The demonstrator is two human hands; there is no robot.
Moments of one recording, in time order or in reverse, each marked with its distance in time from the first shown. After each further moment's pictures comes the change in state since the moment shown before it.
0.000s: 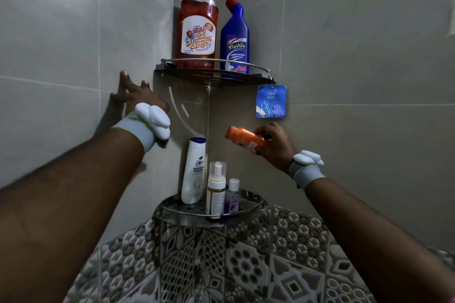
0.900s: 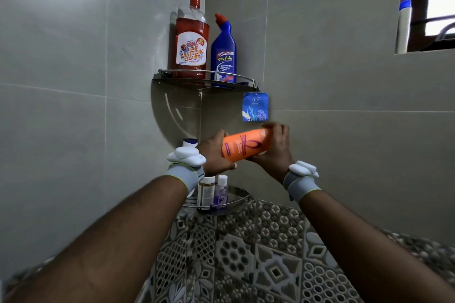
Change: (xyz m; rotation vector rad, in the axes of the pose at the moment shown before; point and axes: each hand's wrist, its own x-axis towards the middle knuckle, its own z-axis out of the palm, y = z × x) left_hand -0.103 0.091 0.007 -1.174 0.085 0.534; right_hand -0.058 -0.039 -0.045 0.064 0.225 0.075
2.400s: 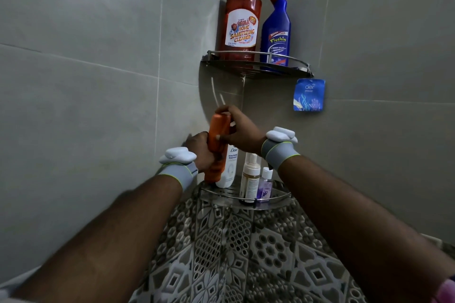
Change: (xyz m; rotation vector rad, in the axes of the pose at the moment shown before) left_hand -0.027 -0.108 -0.043 0.057 0.123 -0.356; right_hand 0.028 -0.119 0.129 0.216 -0.613 -0.104
